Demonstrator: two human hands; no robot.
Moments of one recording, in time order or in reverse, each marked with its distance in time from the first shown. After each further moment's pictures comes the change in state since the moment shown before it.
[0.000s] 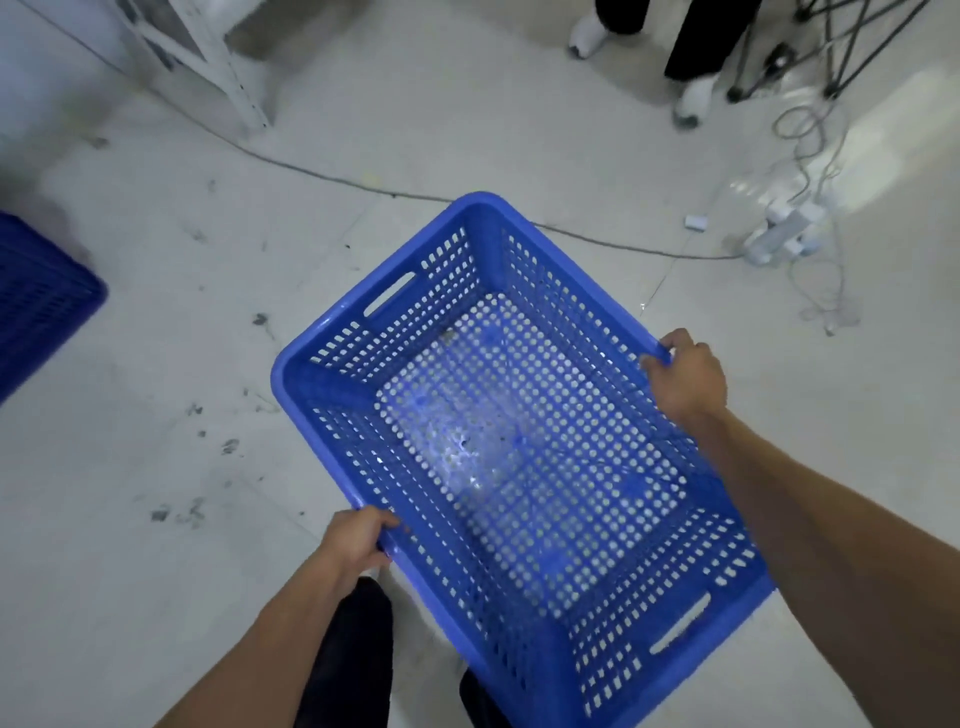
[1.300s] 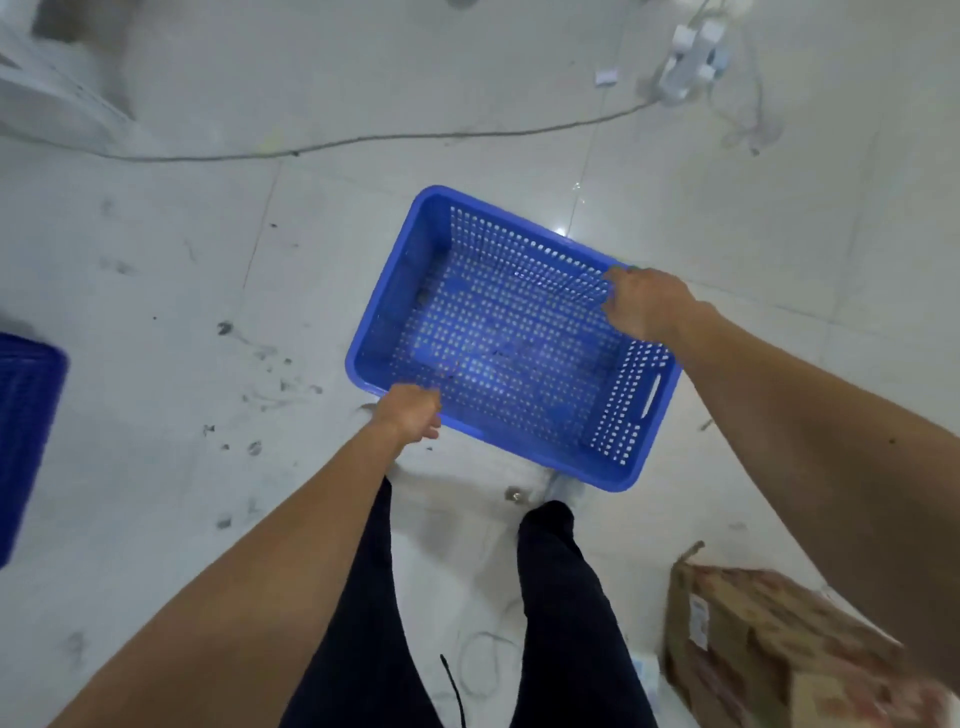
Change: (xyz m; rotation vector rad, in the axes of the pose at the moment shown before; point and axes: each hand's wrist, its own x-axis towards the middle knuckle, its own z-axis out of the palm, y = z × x) left_hand -0.071 0.123 0.041 0.804 -0.210 0.194; right_hand -0.060 -0.027 -0.067 -0.413 -0.439 -0.009
